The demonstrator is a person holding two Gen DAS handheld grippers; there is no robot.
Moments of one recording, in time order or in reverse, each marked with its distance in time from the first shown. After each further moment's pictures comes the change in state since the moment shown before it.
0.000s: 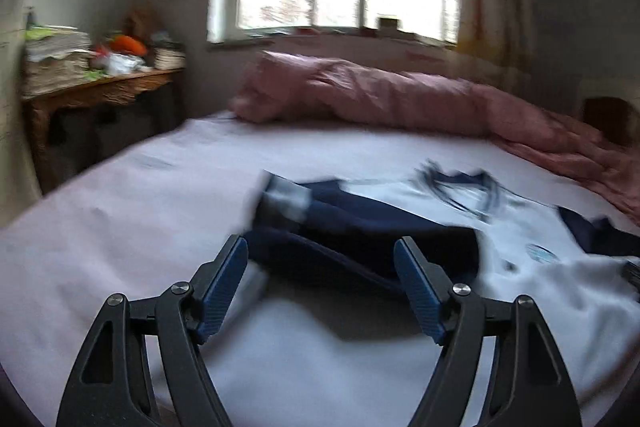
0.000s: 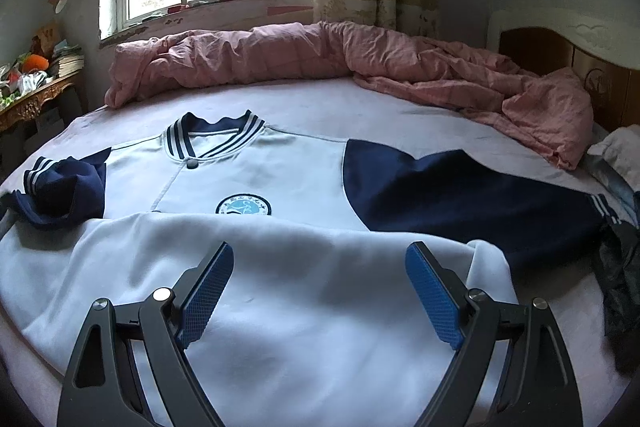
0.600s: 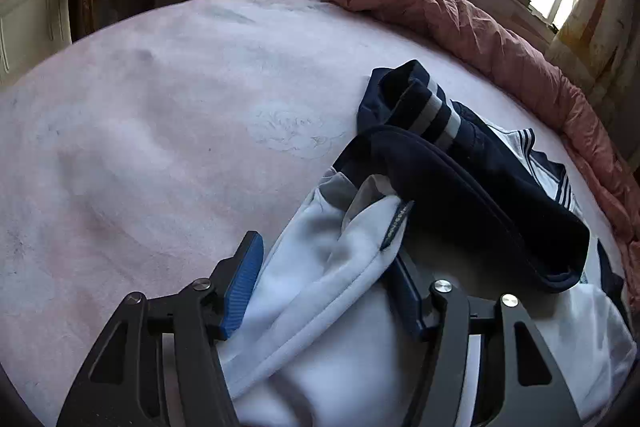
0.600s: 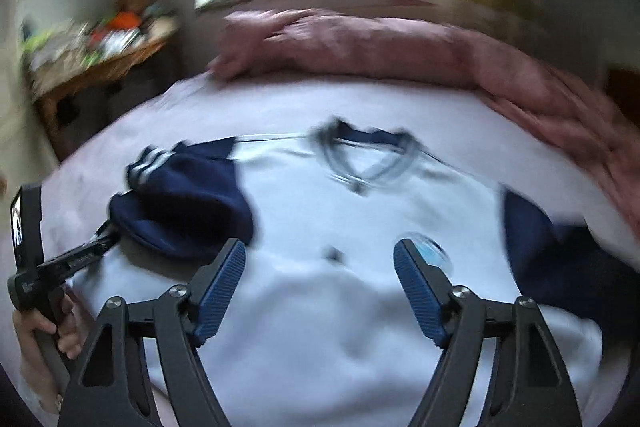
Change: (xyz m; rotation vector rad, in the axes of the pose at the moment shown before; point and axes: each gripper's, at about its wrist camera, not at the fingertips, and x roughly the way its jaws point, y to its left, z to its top) left arm 0.066 0.089 -0.032 -0.333 0.397 0.077; right arm 0.006 0.172 0.079 -0.261 0.132 0.376
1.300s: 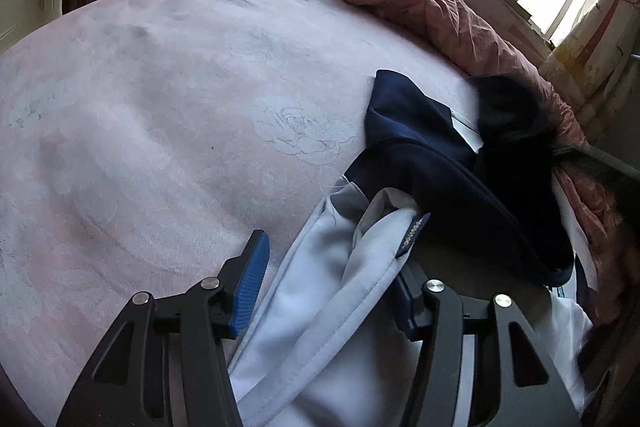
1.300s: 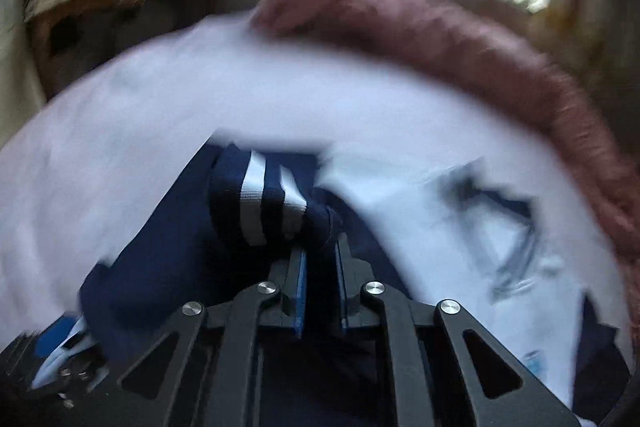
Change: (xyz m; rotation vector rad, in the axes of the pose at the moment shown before) left arm 0.004 0.018 0.008 -0.053 0.039 -0.085; right arm 0.117 0.079 0.083 -0.116 -0.005 -0.183
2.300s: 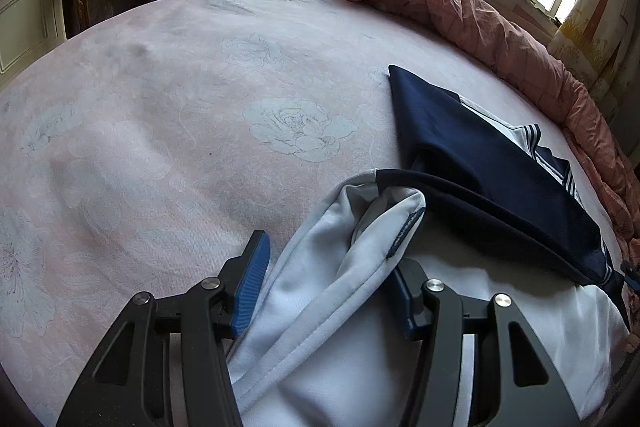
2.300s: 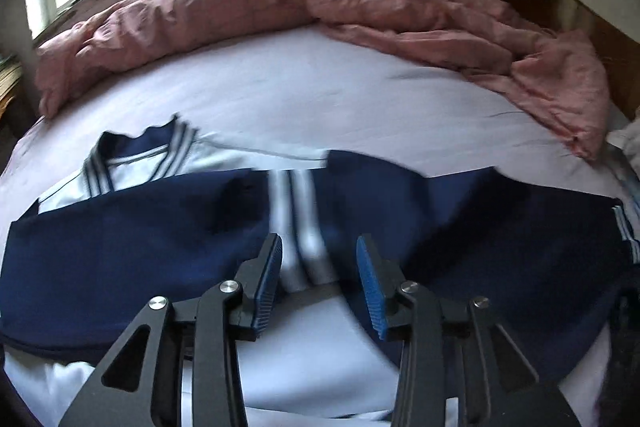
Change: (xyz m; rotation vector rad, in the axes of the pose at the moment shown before) left arm 0.005 -0.014 -0.003 0.069 -0.005 0.094; right arm -0.011 -0.315 -0.154 0.544 0.205 -0.254
